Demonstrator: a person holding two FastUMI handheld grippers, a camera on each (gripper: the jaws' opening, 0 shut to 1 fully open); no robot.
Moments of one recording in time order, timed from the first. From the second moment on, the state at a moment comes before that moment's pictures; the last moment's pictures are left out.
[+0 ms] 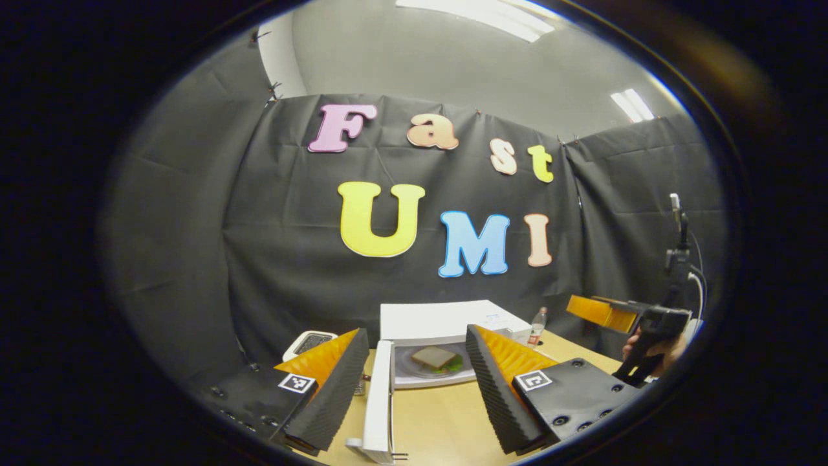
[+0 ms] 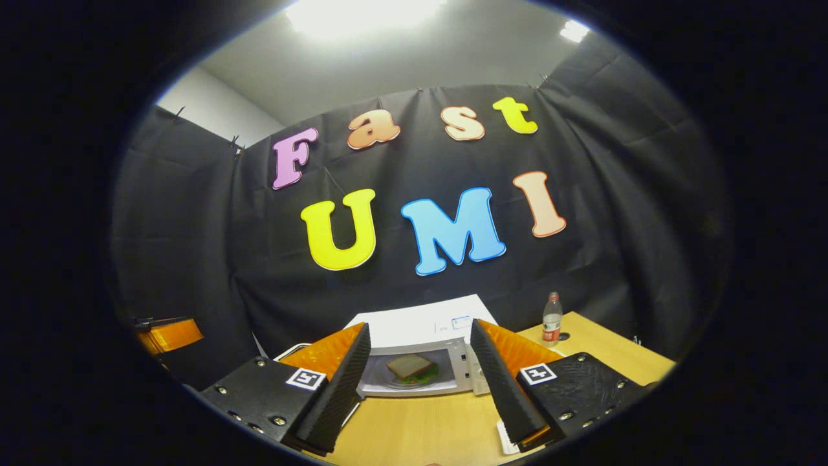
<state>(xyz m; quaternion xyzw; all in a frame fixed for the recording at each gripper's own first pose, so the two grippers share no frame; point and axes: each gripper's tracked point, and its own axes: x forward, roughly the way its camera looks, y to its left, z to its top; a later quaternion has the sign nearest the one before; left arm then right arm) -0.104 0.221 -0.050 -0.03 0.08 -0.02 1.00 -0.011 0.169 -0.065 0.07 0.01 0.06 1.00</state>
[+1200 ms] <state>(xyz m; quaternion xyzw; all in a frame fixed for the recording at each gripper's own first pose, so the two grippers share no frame) -0.206 0.320 -0.231 -0.04 0.27 0.03 0.96 -0.029 0.163 -0.066 0.02 0.02 0.06 1.00</state>
